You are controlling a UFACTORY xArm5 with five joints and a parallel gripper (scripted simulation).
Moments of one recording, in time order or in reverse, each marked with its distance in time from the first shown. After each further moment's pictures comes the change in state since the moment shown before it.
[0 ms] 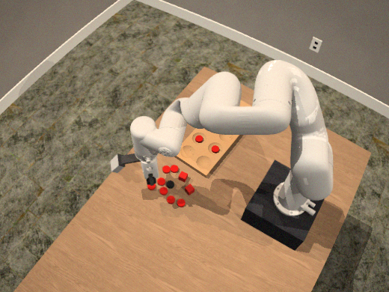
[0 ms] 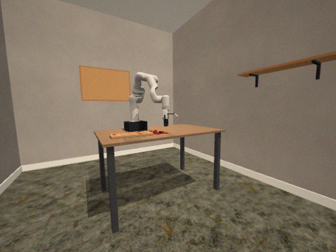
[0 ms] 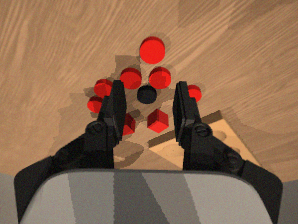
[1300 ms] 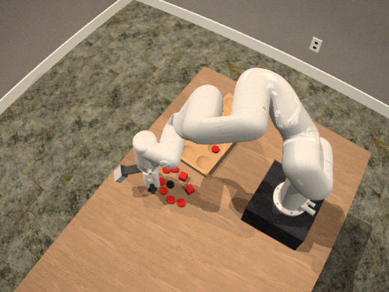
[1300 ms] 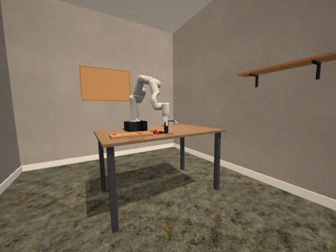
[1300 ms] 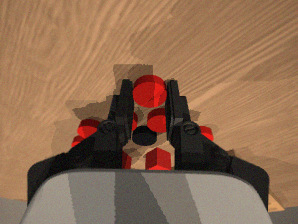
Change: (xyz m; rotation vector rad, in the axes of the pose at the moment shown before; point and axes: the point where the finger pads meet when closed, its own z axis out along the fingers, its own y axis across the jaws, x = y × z) arm 0.000 0.001 0.071 0.001 -0.002 -0.001
